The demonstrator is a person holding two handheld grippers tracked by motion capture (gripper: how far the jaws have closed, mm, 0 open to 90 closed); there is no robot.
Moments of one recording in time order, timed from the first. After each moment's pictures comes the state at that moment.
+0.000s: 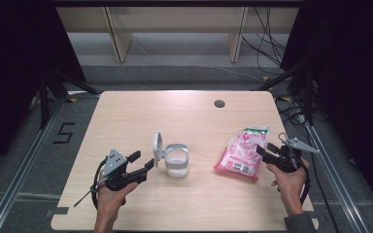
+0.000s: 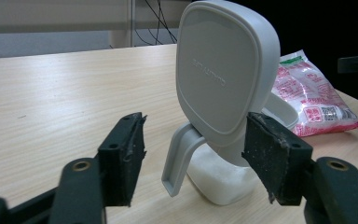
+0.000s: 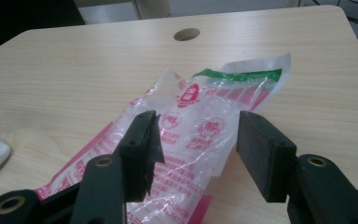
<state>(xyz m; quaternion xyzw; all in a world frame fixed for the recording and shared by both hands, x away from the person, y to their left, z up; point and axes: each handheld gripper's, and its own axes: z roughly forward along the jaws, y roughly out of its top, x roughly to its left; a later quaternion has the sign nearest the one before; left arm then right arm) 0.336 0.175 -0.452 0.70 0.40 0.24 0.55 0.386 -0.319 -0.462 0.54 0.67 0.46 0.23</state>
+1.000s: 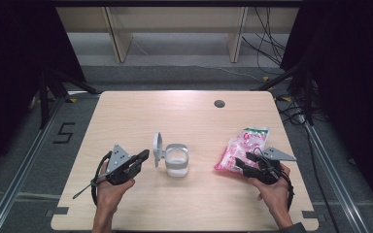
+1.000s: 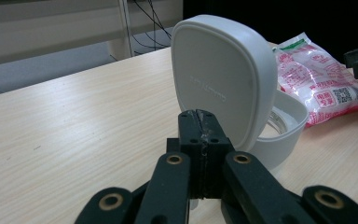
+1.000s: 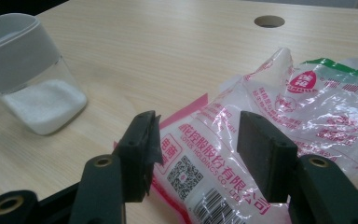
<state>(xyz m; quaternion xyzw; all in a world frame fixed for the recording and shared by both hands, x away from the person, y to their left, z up) 0.343 0.170 -0.441 0.72 0.36 0.27 0.52 0.359 -0.261 -0.468 0.47 0.73 0.46 0.19</state>
